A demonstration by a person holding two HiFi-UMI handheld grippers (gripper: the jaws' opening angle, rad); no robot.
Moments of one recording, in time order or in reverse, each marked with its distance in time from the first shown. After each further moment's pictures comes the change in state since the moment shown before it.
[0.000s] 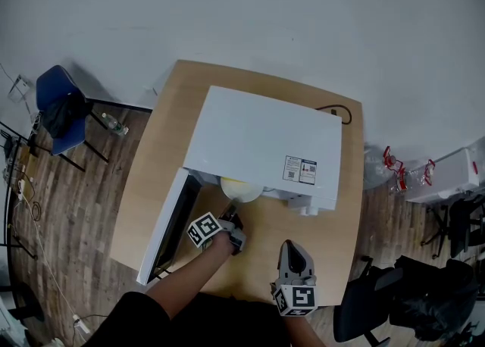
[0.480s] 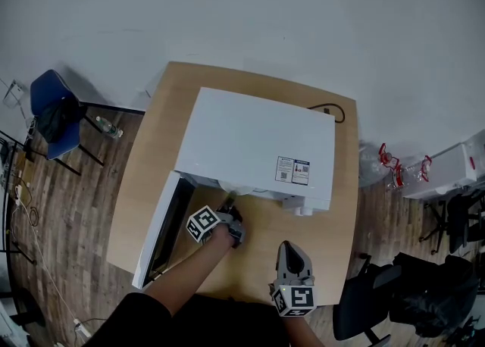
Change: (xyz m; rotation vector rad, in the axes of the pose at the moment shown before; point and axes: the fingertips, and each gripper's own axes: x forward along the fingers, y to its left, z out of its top) left arm 0.030 -0.005 0.006 -0.054 -0.033 0.000; right arm 0.000 -0.012 -0.005 0.014 0.012 -0.012
